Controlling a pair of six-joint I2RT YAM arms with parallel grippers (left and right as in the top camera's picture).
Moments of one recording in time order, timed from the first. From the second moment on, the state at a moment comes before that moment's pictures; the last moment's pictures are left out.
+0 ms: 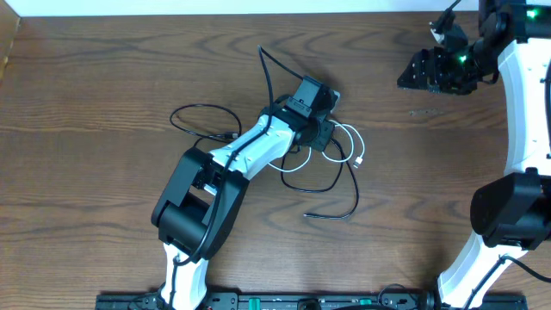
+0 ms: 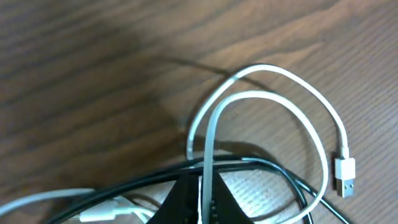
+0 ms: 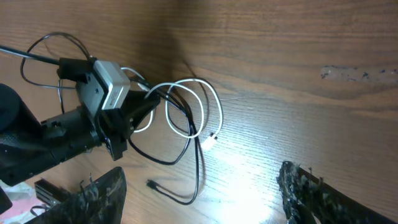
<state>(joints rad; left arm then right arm) -0.59 2.05 1.38 -0.39 0.18 -0.11 -0.08 1.99 2.07 -1.46 -0.48 -0.08</state>
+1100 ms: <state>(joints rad) -0.51 1.20 1.40 -0.45 0.18 -0.42 -0.01 1.99 2.07 -1.39 -1.02 -0.48</state>
